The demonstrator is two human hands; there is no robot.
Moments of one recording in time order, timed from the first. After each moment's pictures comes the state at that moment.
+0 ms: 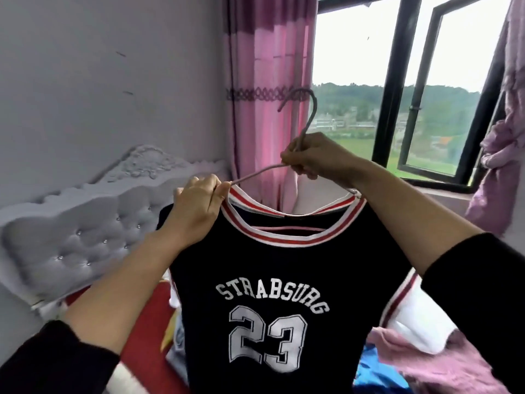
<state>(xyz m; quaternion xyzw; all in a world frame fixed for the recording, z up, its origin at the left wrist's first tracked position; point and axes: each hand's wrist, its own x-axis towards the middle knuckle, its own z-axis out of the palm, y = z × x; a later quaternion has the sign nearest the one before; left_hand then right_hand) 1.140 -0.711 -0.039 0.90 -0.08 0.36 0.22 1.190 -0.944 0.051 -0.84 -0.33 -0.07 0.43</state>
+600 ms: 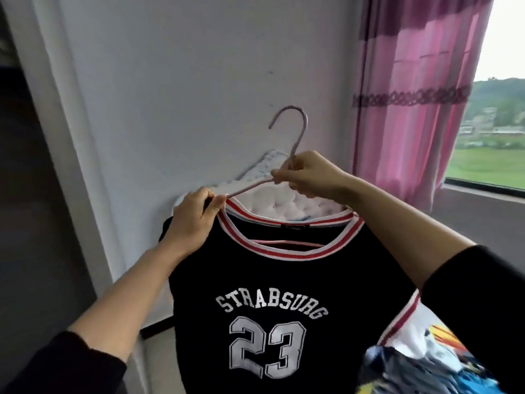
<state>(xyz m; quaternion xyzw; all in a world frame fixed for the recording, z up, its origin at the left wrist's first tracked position) 0.944 -0.394 -0.051 0.88 0.11 0.39 0.24 1.073 -0.599 0.033 -0.76 -0.48 0.03 0.43</state>
